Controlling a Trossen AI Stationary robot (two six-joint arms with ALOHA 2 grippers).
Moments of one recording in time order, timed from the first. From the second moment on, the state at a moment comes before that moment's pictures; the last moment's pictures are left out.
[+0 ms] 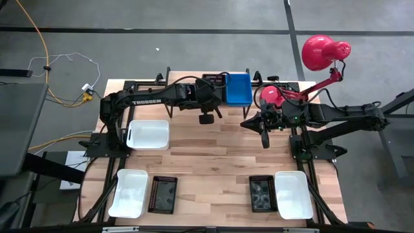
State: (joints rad) left arm 0.30 1.86 1.76 -0.85 -0.38 0.31; right arm 0.07 0.95 0.96 -0.32 0.08 0.23
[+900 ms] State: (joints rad) left arm 0.21 1.53 1.77 -0.75 0.06 -0.07; right arm 0.07 0.95 0.96 -0.32 0.09 0.23
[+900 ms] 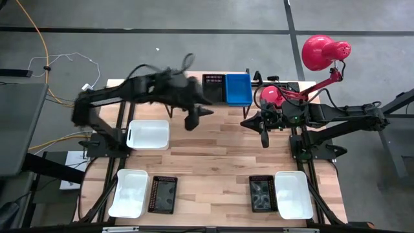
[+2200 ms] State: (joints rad) left arm -0.16 0.91 0.90 0.10 -0.36 -0.24; right arm 0.14 1.05 1.10 -0.62 -0.21 0.55
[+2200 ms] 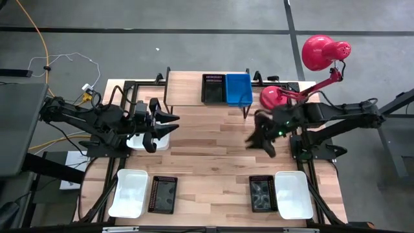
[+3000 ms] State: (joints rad) left arm -0.16 0.91 0.90 0.09 -0.36 -0.23; right arm 0.83 1.53 1.10 -0.52 -0.24 1.03
